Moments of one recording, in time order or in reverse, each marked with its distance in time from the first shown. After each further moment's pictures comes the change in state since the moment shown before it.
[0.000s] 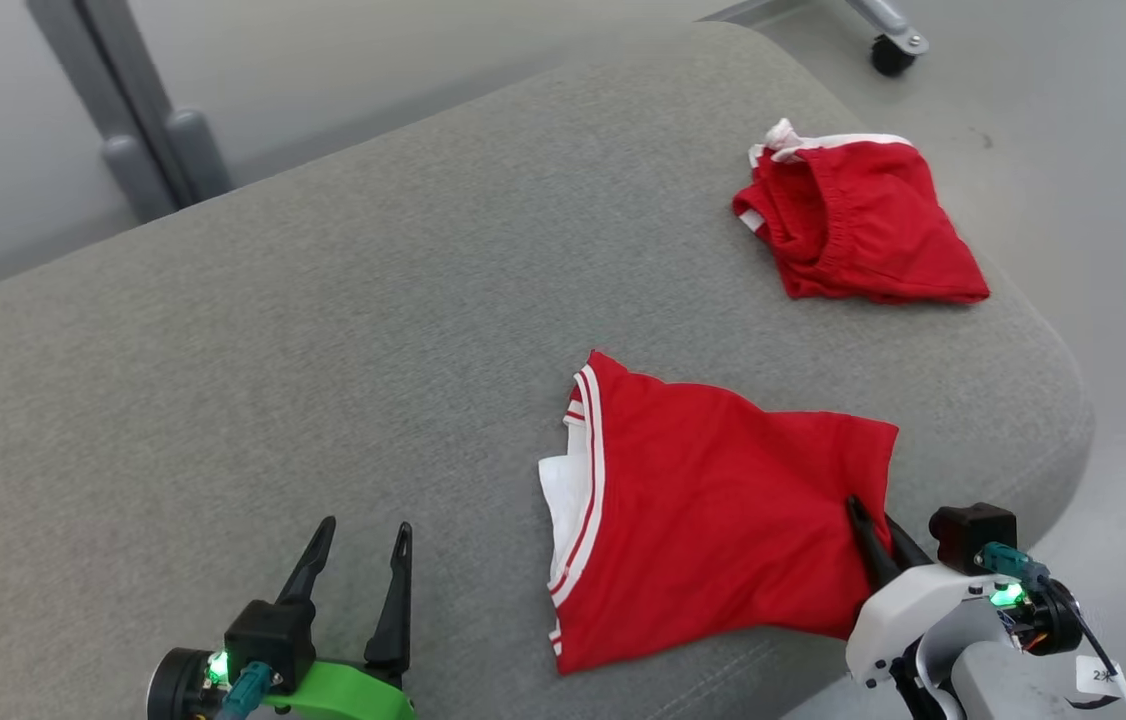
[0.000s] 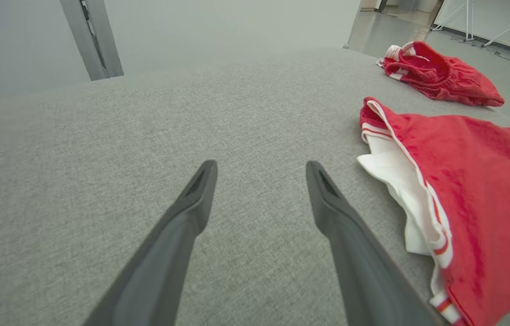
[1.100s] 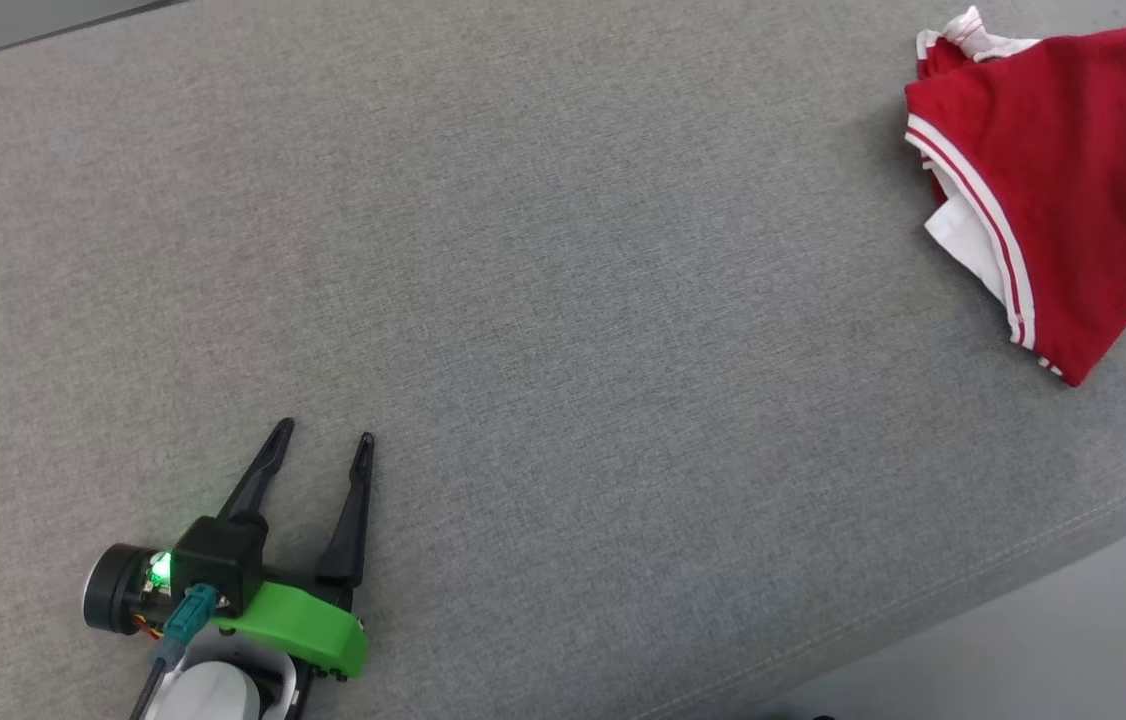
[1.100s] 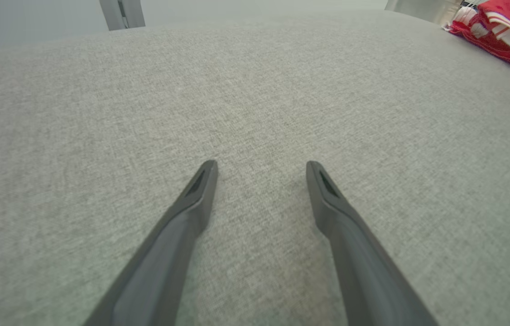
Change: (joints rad) left arm -0.132 0.133 -0.056 -0.042 -0.038 -0.001 0.000; right arm -0.607 -0.132 -0.682 -0.147 -0.813 0.000 0.261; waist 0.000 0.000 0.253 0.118
